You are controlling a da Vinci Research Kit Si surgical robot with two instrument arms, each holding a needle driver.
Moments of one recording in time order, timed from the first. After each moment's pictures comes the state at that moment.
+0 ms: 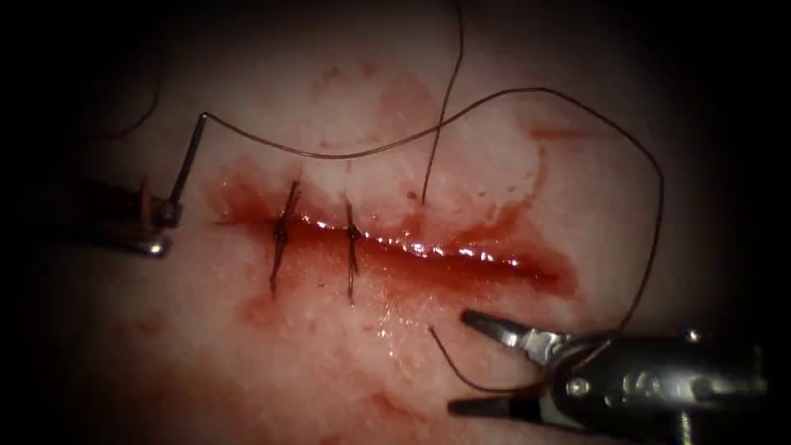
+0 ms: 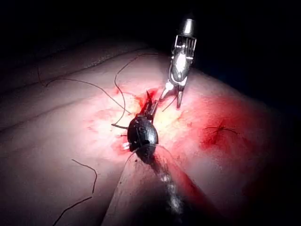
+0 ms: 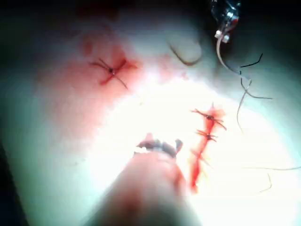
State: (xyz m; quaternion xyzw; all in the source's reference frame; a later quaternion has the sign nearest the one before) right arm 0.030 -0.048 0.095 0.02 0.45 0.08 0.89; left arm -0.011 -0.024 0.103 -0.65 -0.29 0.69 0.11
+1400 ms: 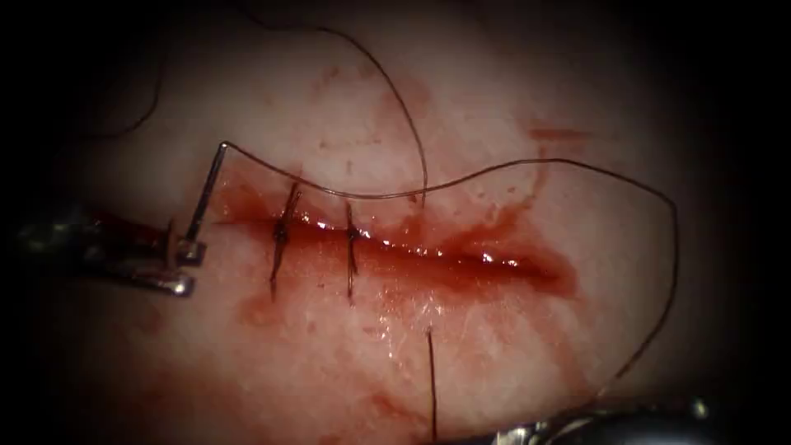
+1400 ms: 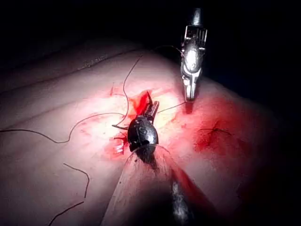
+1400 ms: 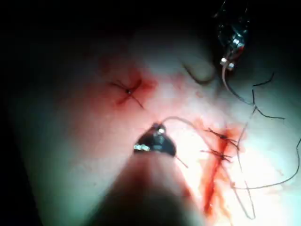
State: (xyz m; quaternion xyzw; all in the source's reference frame) right arm 0.031 -0.052 0.088 0.17 0.49 -0.01 0.85; left arm -0.013 -0.026 0.103 -0.65 -0.31 0.69 0.09
